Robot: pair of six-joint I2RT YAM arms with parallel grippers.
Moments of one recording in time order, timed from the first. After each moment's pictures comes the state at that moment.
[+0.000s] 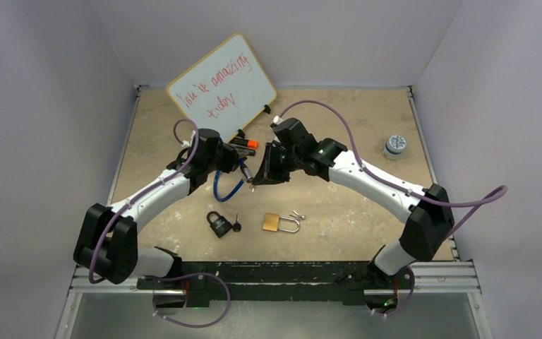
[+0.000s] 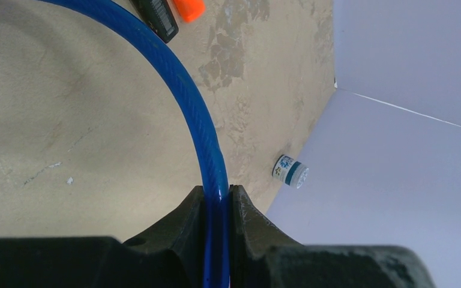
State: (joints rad) left arm -0.44 1.35 0.83 -0.12 0.02 -1.47; right arm 0.81 1.57 1.37 -0.60 -0.28 0.92
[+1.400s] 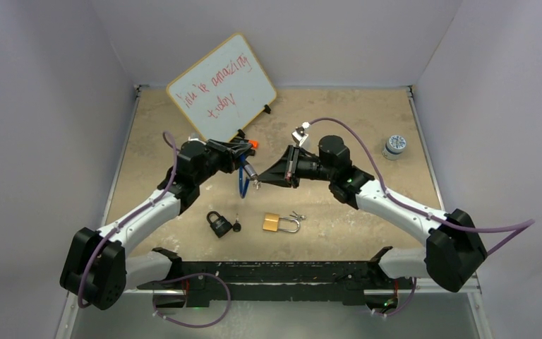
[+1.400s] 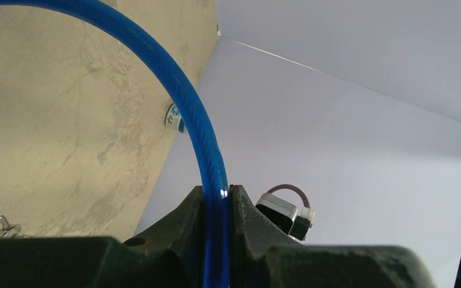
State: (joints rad) left arm -0.44 1.17 0.63 0.25 0.17 -1.73; right arm 0.67 1.29 0.83 0.23 -0.65 1.31
